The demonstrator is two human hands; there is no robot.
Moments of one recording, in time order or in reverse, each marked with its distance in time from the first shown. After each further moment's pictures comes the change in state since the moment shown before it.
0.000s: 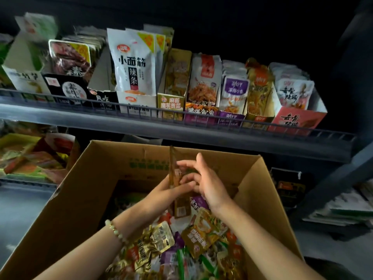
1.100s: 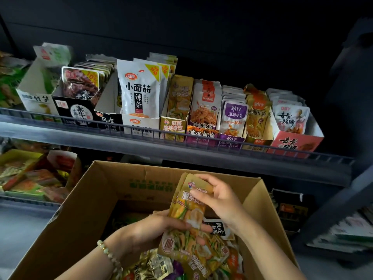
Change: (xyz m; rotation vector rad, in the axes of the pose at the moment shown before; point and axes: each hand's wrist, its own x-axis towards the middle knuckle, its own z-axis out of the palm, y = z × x) left_hand -0.003 0.007 -0.018 -0.179 -0.375 -0.258; right_hand 0.006 -0.015 -0.033 -0.043 -0.093 -0.008
